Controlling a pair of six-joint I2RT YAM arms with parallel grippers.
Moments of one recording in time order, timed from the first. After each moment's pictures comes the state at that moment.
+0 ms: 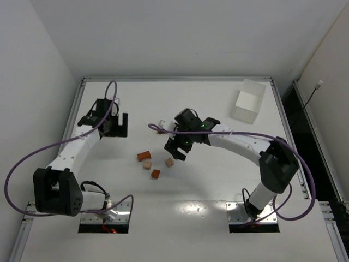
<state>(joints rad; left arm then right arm) -0.12 1.31 1.00 -0.64 -0.10 -0.05 0.77 1.64 1.18 -0.54 -0.25 -0.37</state>
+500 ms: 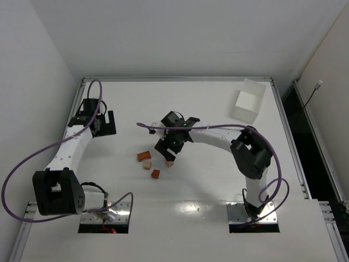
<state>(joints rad) 0.06 1.29 1.00 -0.64 -0.20 -0.11 0.82 1.93 1.34 -0.53 -0.21 -0.23</state>
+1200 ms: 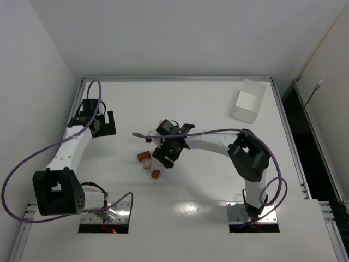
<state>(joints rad) 0.07 1.29 1.00 -0.63 -0.18 -0.11 0.91 1.93 1.32 -0.55 -0.19 -0.18</state>
